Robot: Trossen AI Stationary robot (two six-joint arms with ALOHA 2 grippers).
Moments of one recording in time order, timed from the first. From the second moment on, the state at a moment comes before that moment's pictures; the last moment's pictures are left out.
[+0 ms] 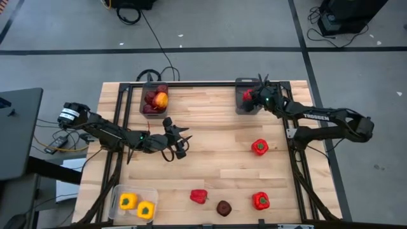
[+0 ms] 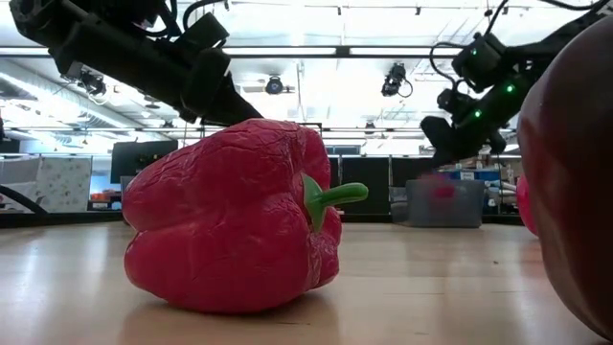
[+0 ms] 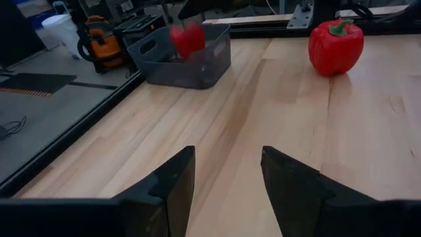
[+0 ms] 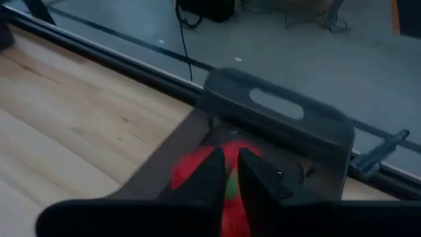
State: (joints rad) left arm -0.22 1.39 0.52 0.50 -0.68 -0.09; right arm -0.63 1.11 0.44 0.11 0.38 0.21
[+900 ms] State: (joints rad) left arm -0.22 1.39 0.52 0.49 -0.34 -0.06; right arm 0.00 1.07 0.47 0.21 0.15 0.30
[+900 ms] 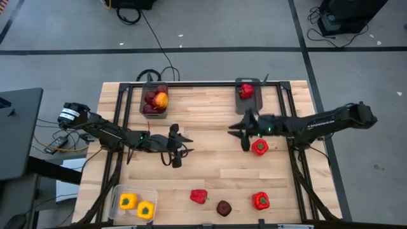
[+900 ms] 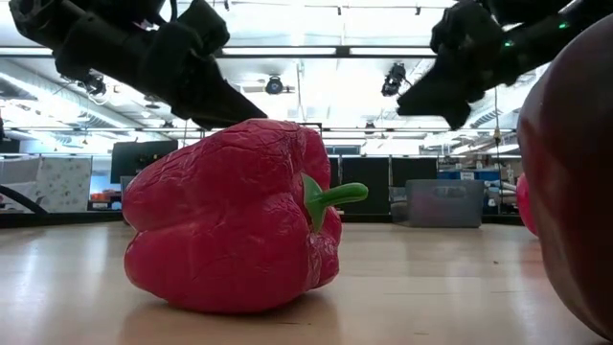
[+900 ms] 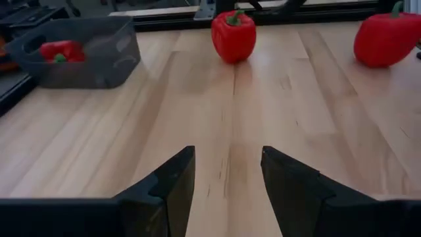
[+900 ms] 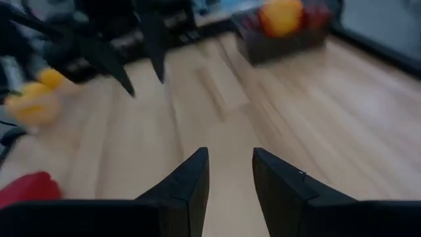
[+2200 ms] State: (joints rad) left arm -0.22 1.46 0.52 0.51 -0.38 -0.14; right arm 0.50 1.08 0.74 -1.01 0.37 0.71
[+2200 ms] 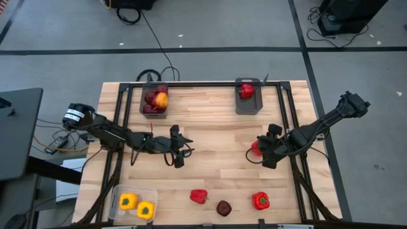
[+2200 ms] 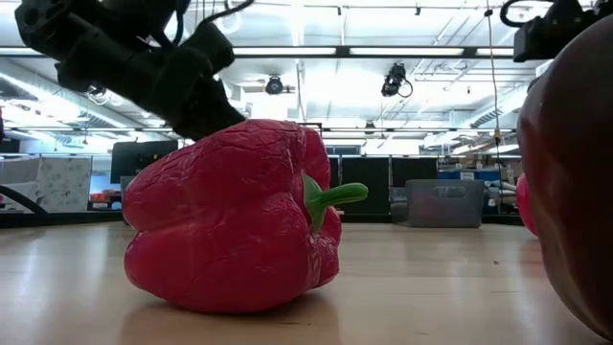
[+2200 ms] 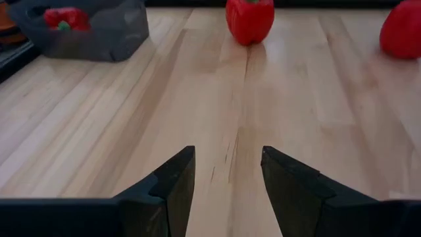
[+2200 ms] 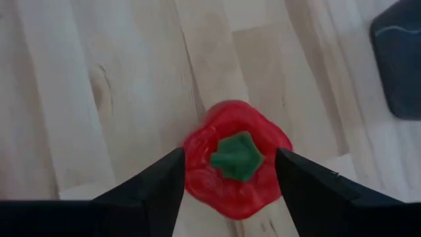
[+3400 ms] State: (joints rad) left arm -0.22 1.55 0.52 0.58 -0.42 -0.14; right arm 0.49 1.08 0.66 -0.91 0.43 0.70
